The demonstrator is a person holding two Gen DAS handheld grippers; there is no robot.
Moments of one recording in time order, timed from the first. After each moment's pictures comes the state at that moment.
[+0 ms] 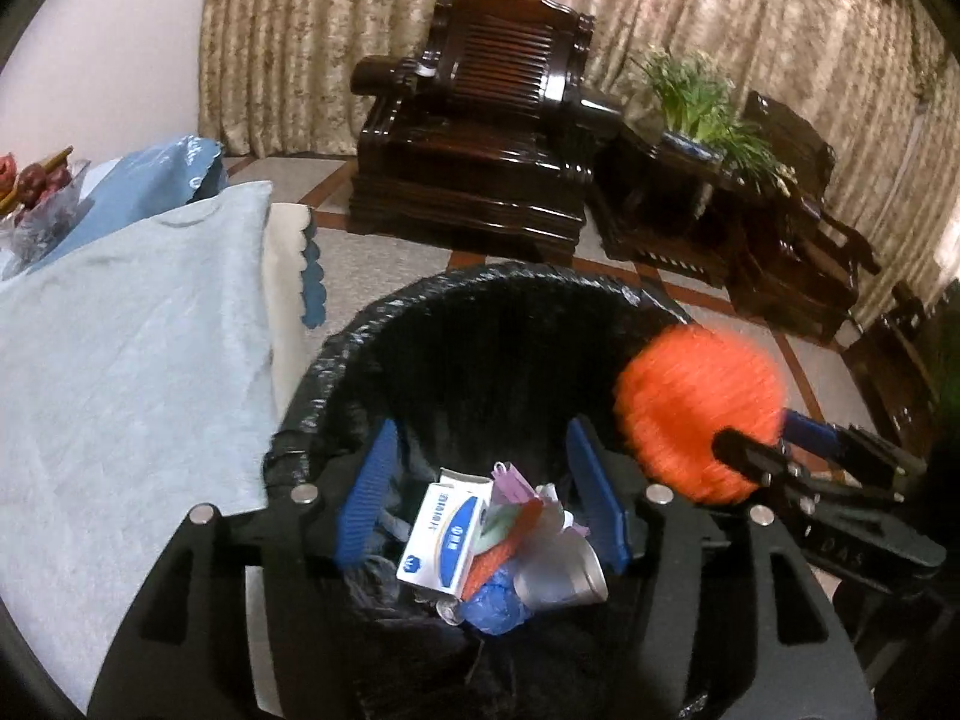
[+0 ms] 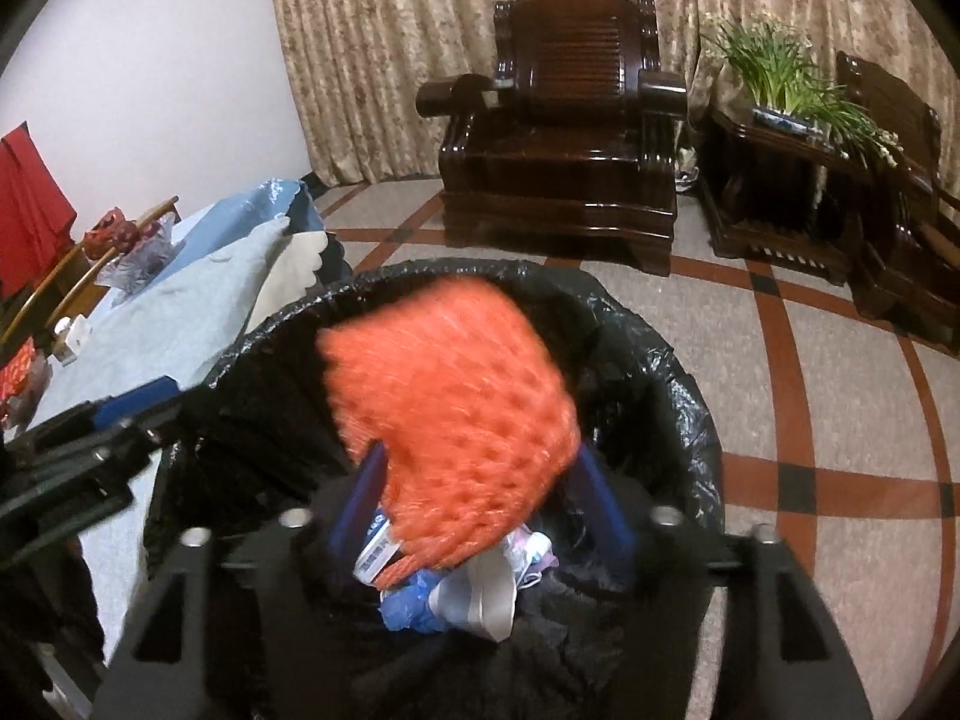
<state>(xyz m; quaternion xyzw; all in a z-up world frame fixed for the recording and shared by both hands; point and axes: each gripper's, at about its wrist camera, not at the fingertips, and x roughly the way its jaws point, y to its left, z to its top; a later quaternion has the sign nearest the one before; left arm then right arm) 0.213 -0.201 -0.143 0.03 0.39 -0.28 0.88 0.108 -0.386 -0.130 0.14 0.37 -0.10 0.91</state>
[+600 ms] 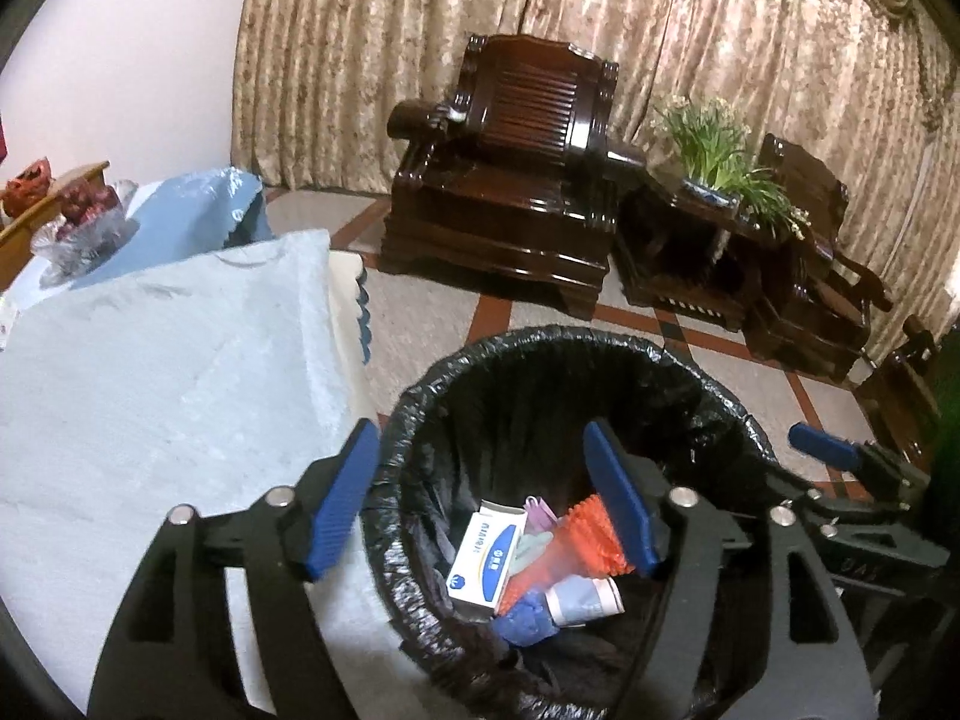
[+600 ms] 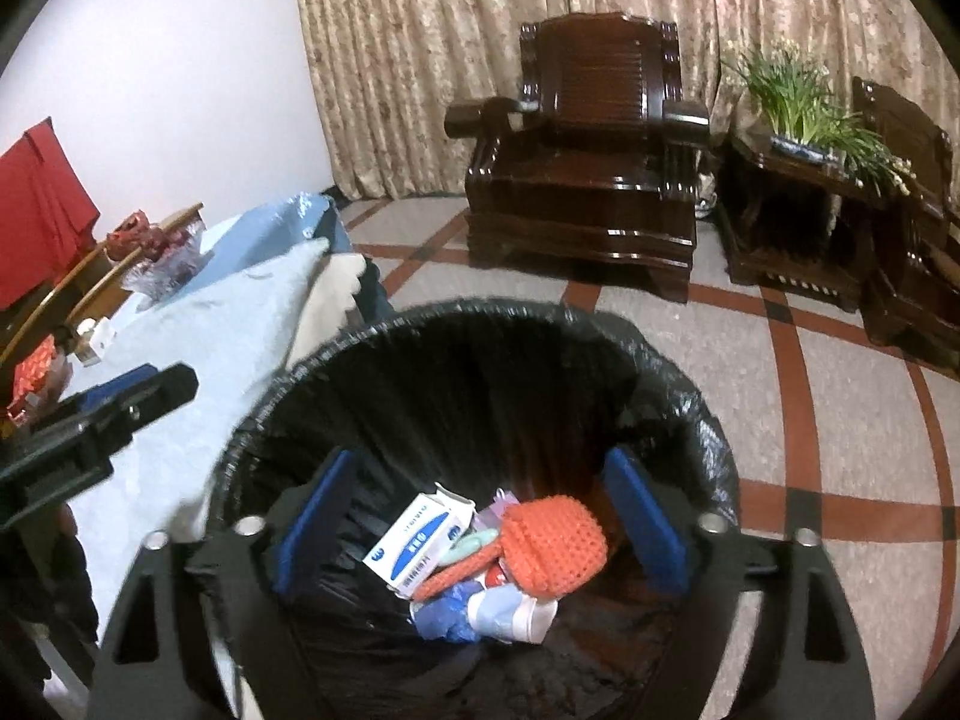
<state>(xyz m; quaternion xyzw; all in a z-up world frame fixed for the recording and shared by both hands) 0.197 -0.162 -0.094 0.02 0.34 -0.25 0.90 0.105 -0.363 -0.086 0.13 0.34 -0.08 0.93</state>
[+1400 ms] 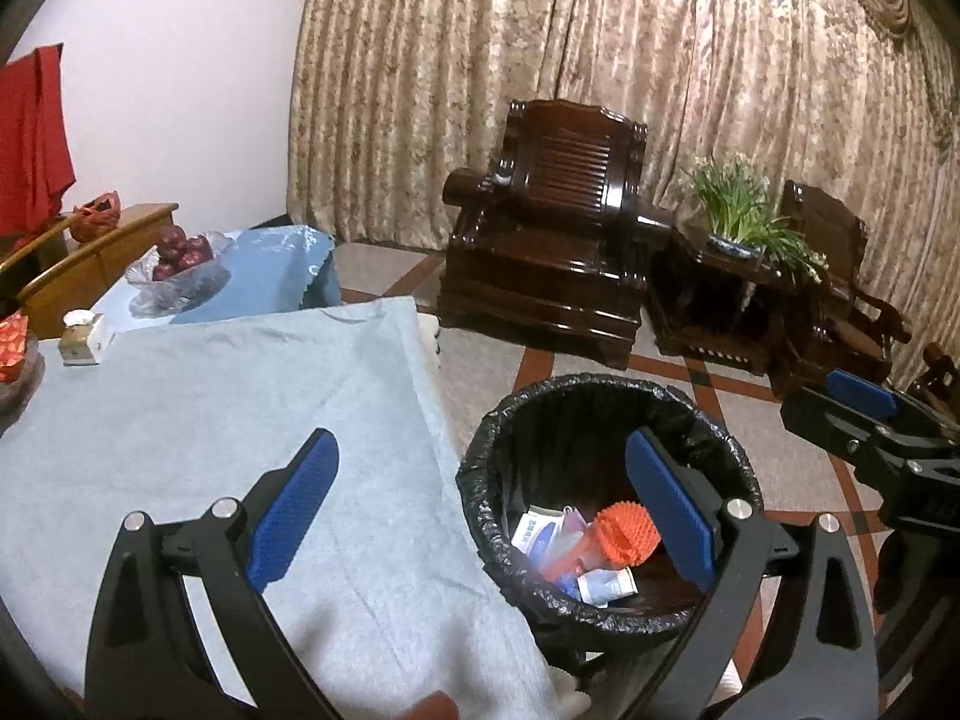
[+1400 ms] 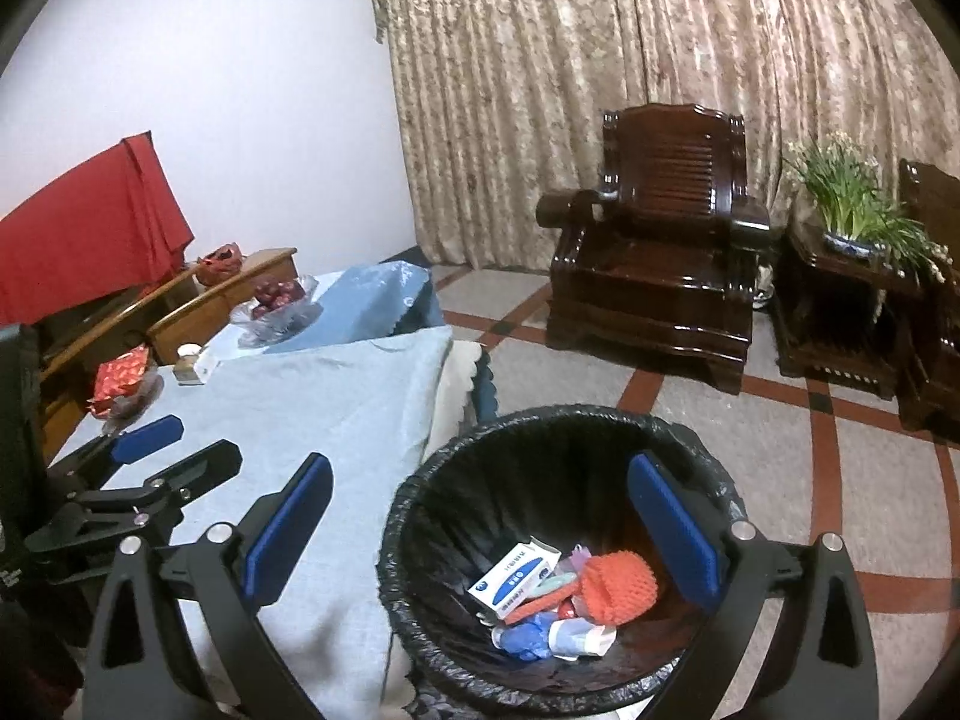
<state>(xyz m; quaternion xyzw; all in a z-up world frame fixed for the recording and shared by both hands) 0.111 -0.089 -0.003 0.01 0.28 -0.20 0.94 0.046 -0.296 0.016 0.10 0.26 0.00 0.96</state>
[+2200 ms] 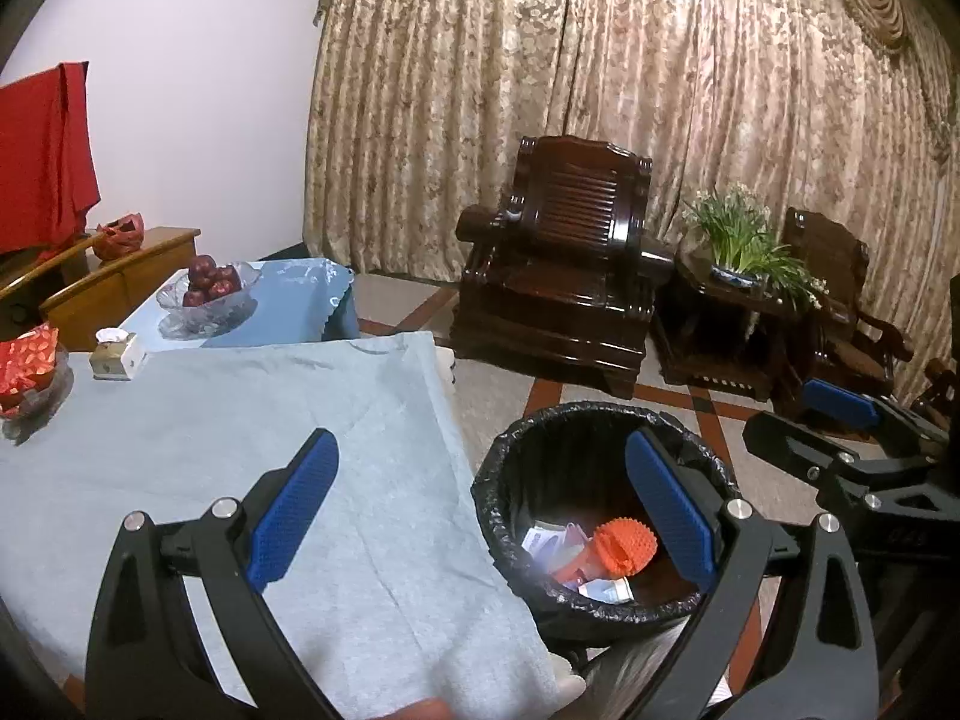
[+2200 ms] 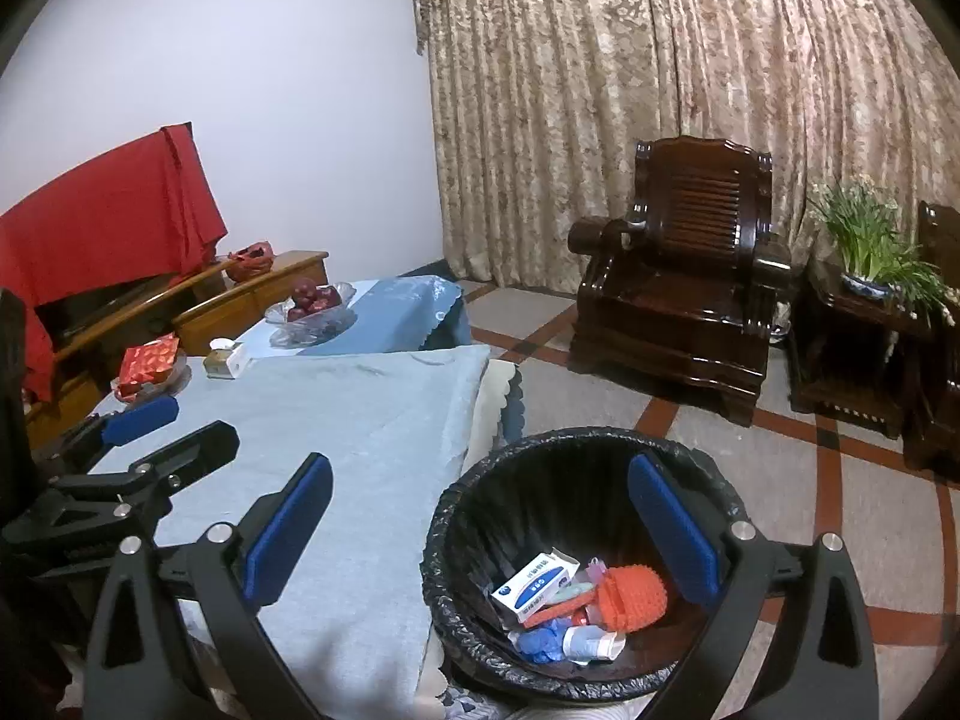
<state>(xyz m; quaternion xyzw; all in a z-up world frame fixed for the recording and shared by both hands) 0.071 -0.065 0.027 0.00 0.25 -0.19 0.95 0.025 -0.267 0.040 0.06 0.24 0.03 0.97</state>
